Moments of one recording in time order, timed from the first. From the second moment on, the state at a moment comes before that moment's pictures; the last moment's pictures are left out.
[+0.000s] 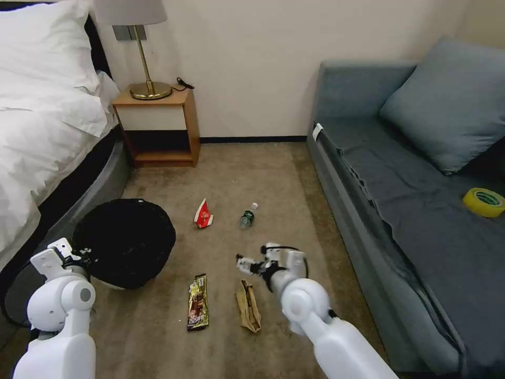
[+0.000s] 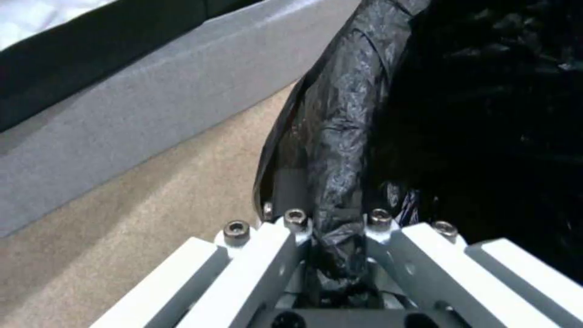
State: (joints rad) left arm 1.21 -1.36 -0.90 -1.92 -0.57 0.70 -0.50; right arm -0.93 1.29 -0.17 1.66 0.94 -0.60 0.55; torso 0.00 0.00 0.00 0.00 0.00
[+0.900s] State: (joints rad) left arm 1.23 -1.37 -0.91 -1.94 -0.55 0.70 -0.50; right arm -0.74 1.30 -0.46 1.17 0.76 -0.52 0.36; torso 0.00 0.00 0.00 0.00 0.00
